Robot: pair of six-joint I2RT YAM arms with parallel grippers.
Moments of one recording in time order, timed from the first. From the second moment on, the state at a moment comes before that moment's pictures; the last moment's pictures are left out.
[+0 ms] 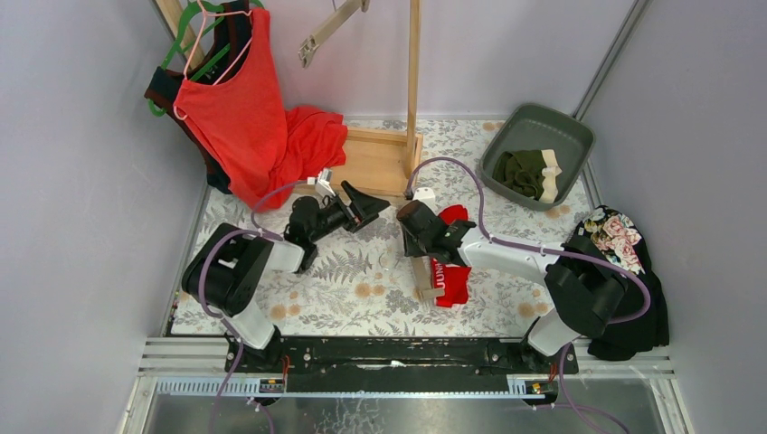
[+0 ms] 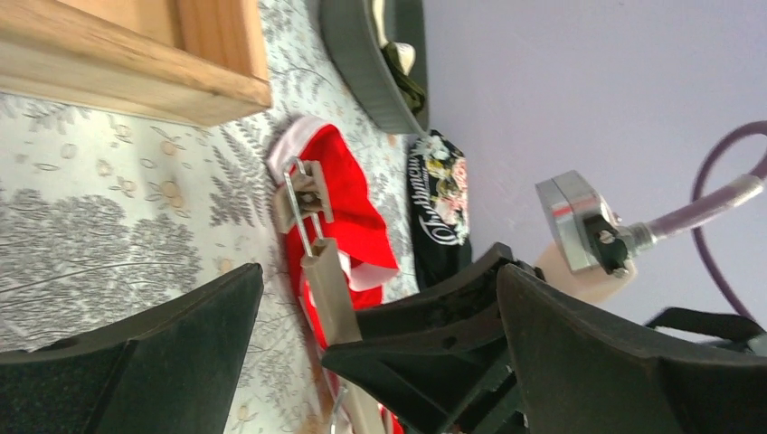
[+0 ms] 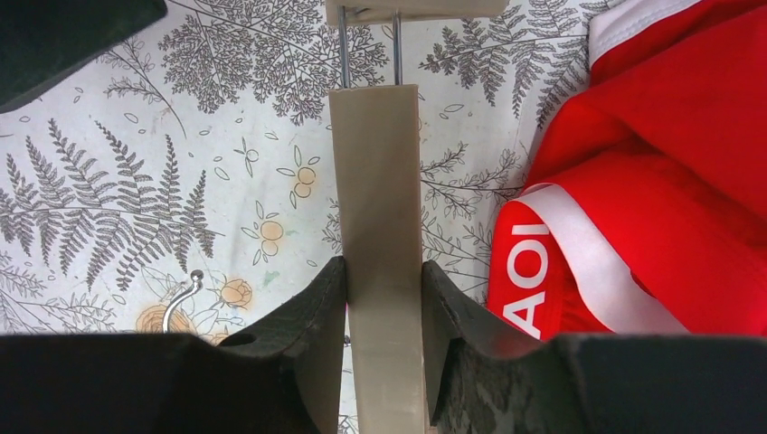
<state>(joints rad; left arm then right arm) -0.37 1.68 0.50 1.11 0.51 -1.20 0.88 1.58 0.96 -0.29 0.31 0.58</state>
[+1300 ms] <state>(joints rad) -0.42 1.78 0.61 0.99 0.42 -1.14 0.93 1.58 1.00 -0.25 0.27 0.70</state>
